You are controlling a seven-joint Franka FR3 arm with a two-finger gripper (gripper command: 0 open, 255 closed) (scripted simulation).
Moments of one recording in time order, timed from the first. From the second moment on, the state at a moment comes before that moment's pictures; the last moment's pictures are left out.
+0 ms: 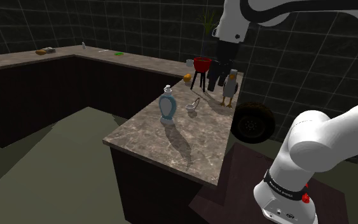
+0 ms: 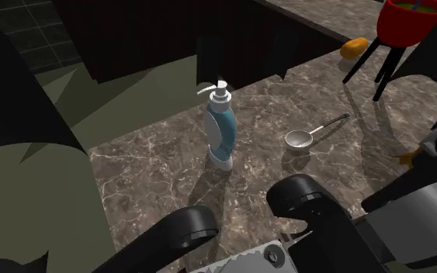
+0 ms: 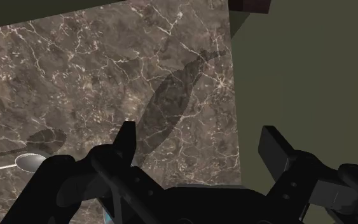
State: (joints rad) arm 0.01 -0.78 0.02 -2.44 0.10 1.71 -0.03
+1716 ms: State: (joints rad) arm 0.04 0.03 -0.27 -2.13 0.44 2.30 -0.60
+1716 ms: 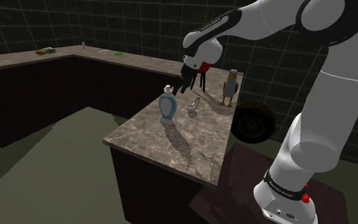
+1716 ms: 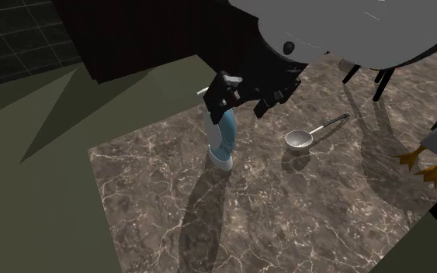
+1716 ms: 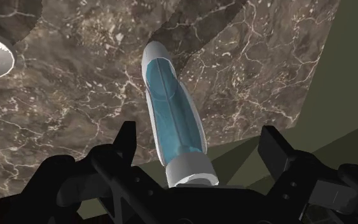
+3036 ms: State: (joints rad) arm 0.04 0.18 -0.25 -2.08 0.56 2.38 -0.70
